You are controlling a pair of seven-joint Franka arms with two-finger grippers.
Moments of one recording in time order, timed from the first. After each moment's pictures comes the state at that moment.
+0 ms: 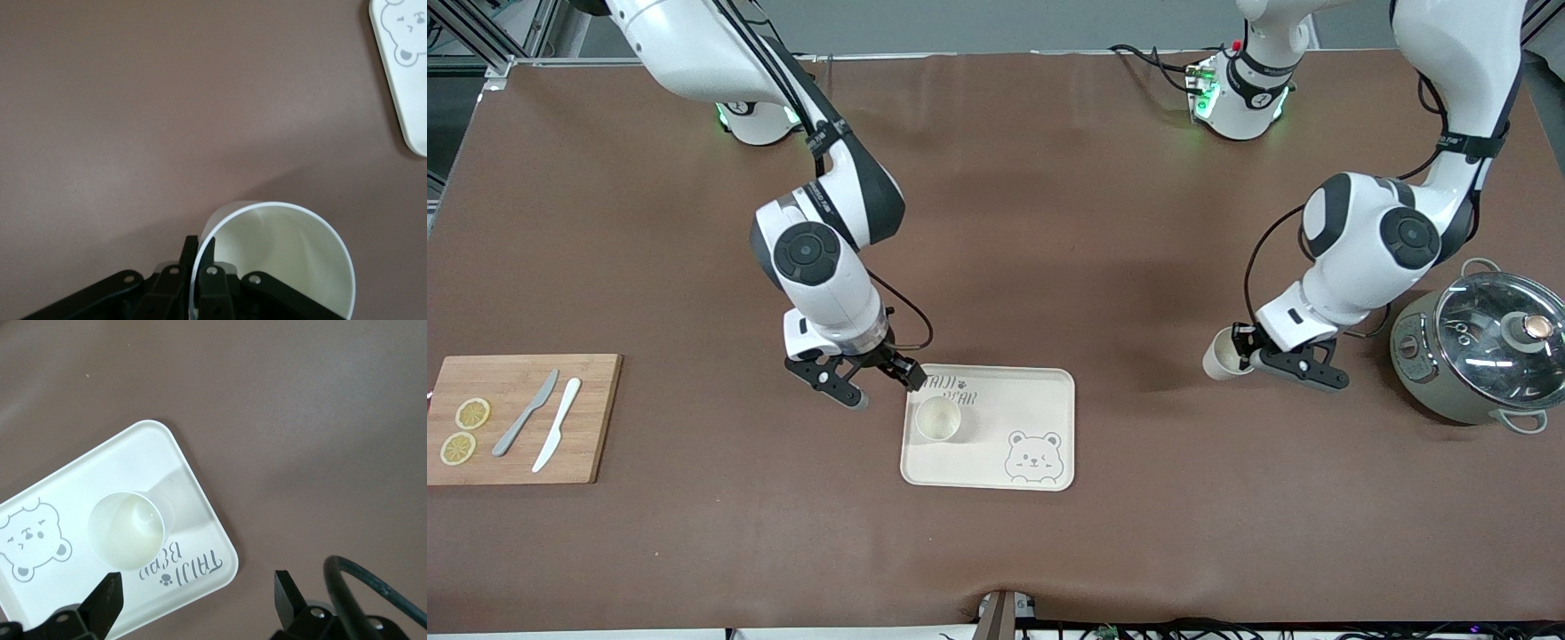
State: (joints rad) left arm 0.40 0.29 -0.57 -2.13 0.03 2.55 0.17; right arm 0.47 0.57 0.05 -1.53 -0.07 2.23 1.10
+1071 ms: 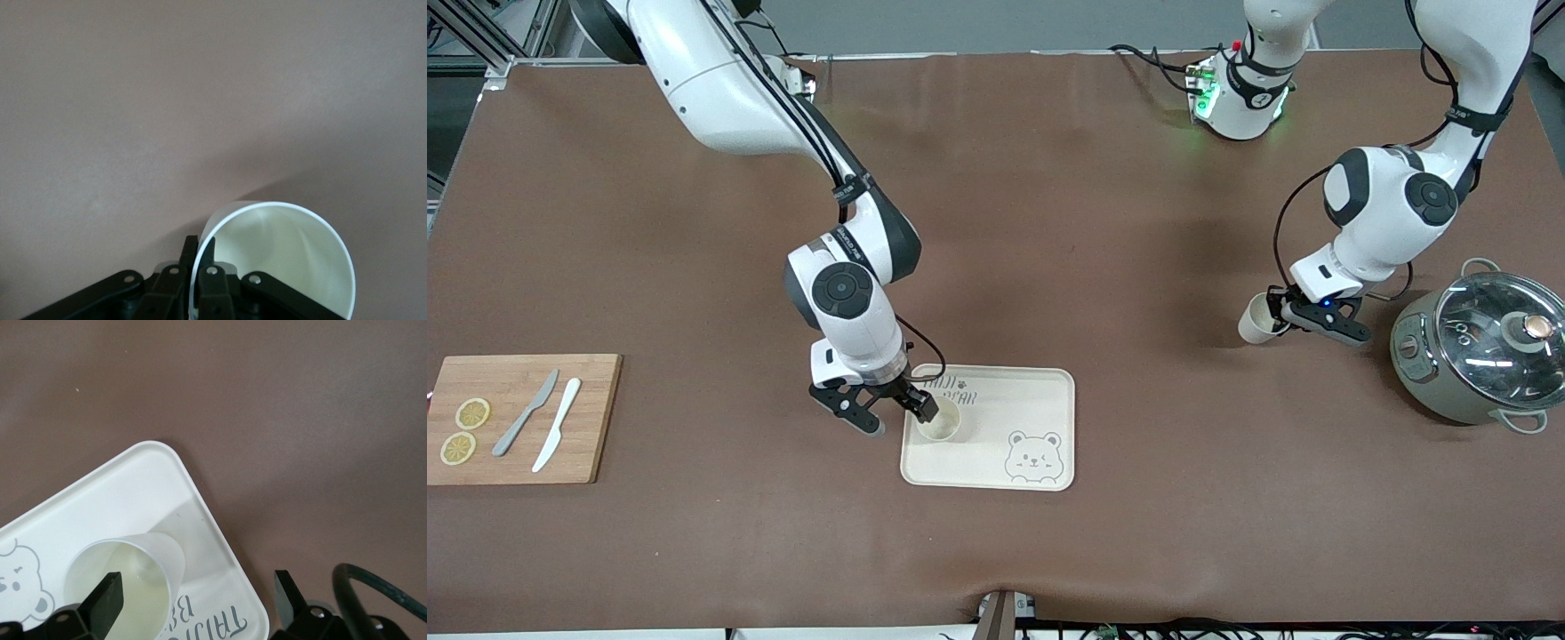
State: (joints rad) left arm 0.66 0.22 -0.66 -2.44 0.03 2.76 0.42; right arm 0.48 0.73 0.05 -1.48 -0.15 2.38 1.18
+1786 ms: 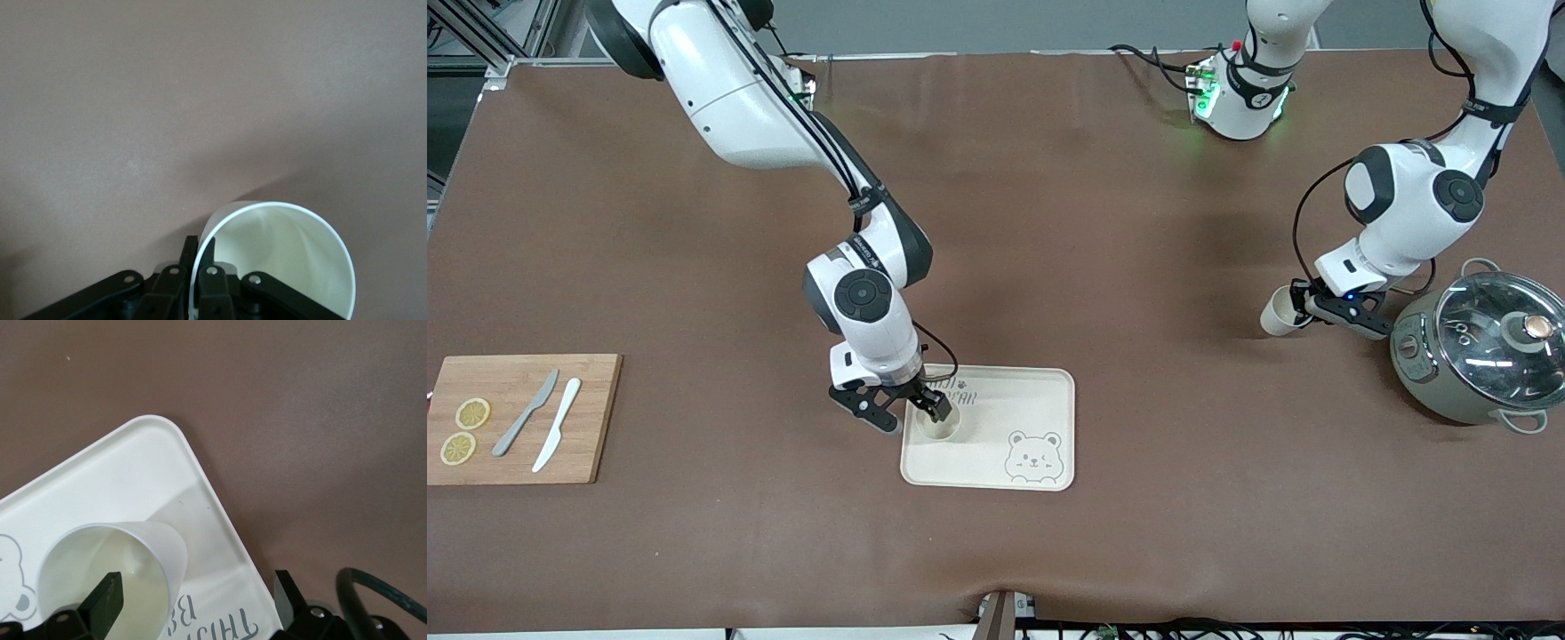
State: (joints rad) left arm 0.75 0.22 -0.66 -2.46 0.03 2.76 0.52; right arm 0.50 0.78 0.05 -1.47 -0.16 2.43 1.19
